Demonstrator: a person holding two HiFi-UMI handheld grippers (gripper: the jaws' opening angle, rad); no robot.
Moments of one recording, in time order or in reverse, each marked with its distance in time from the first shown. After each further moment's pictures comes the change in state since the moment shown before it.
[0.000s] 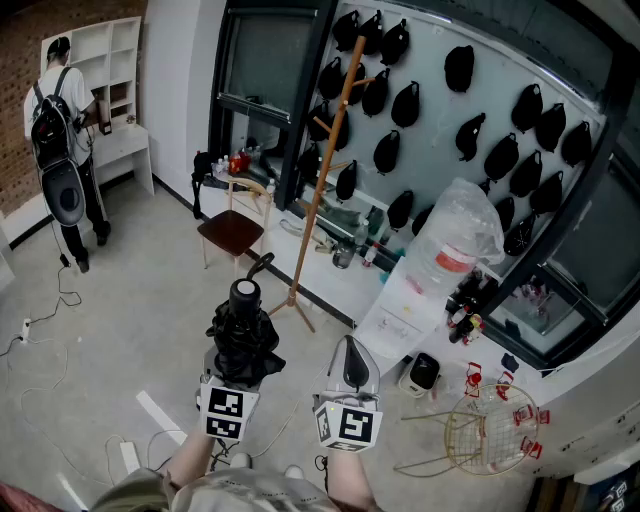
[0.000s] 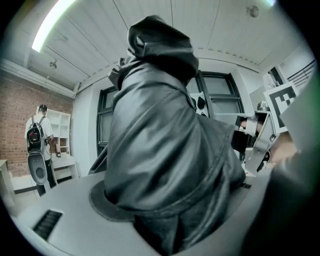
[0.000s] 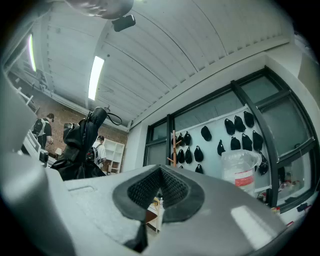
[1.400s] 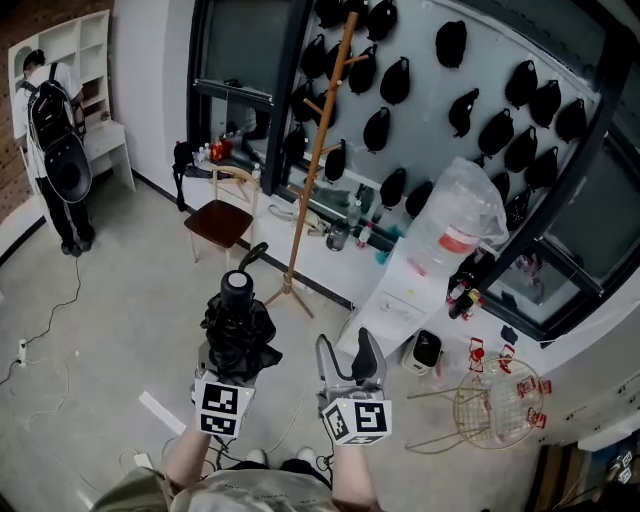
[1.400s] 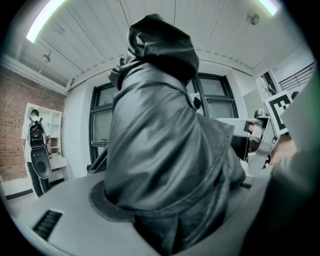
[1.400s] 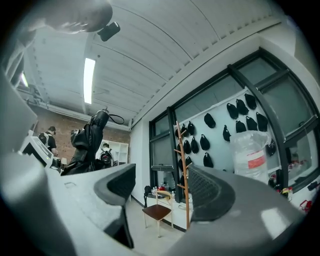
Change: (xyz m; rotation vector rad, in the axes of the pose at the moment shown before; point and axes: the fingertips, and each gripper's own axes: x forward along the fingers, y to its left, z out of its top) left arm 0.023 0.058 0.006 0.027 0.010 -0.092; right arm 0.035 0.040 -0.026 0.130 0.068 0.049
